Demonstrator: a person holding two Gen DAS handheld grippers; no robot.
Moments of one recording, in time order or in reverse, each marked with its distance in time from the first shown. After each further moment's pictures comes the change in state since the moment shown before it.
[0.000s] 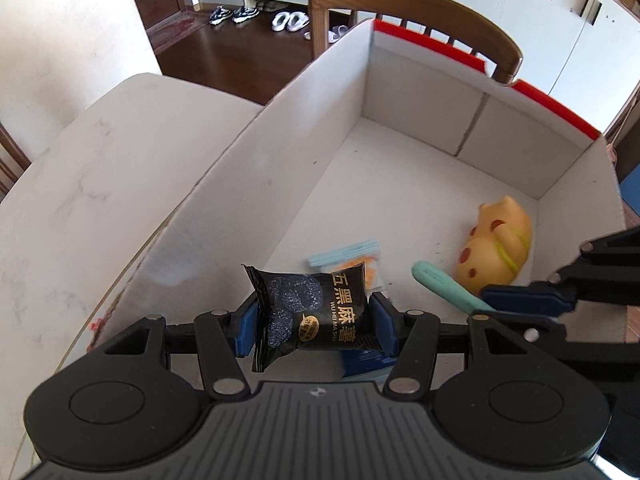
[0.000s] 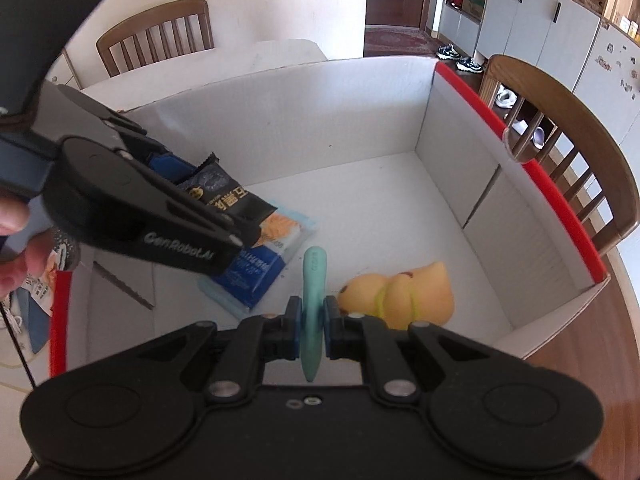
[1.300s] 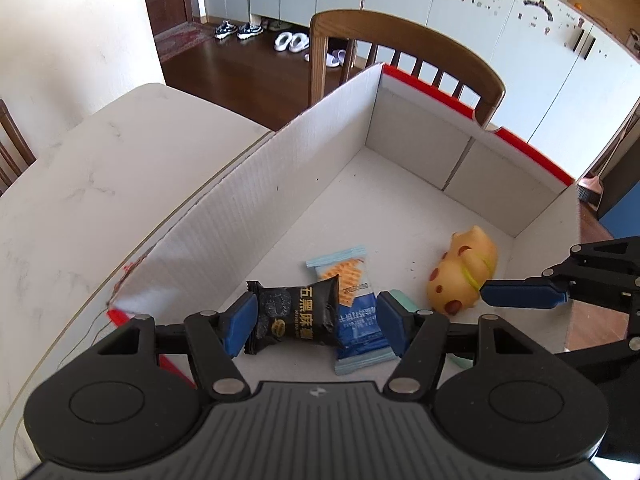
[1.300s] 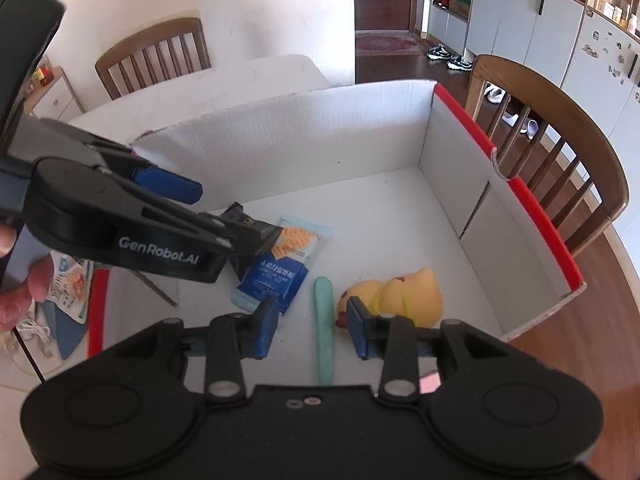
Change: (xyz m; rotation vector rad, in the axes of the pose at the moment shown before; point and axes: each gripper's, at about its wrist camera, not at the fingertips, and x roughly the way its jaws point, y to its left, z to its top) left arm -0.048 0.001 -0.018 -0.064 -0.084 -0.049; right arm -0.027 0.000 0.004 0.062 -0.031 0.017
